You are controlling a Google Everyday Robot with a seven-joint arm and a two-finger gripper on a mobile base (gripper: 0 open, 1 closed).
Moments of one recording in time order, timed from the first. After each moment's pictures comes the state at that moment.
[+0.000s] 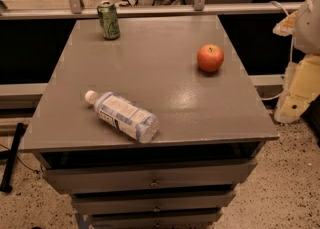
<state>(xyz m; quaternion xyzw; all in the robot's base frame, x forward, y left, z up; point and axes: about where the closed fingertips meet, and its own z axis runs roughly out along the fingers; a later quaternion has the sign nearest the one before) 0.438 -0.217 0.977 -0.60 0.78 -0.03 0.16</state>
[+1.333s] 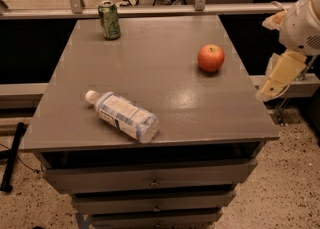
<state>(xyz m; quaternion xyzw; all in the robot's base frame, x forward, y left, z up) 0.516 -0.228 0.947 -0.59 0.76 -0.01 0.25</state>
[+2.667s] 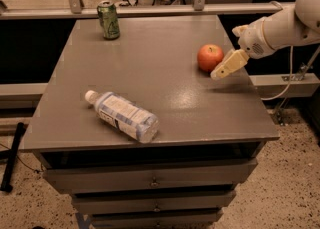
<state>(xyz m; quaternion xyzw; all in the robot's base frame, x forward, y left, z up) 0.671 -0.199 0.862 -0.50 0.77 0.10 0.38</state>
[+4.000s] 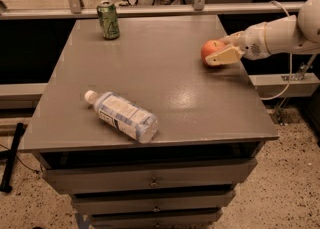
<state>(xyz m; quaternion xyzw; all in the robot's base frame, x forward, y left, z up) 0.695 -0.189 0.858 -0.44 0.76 0.20 0.44</state>
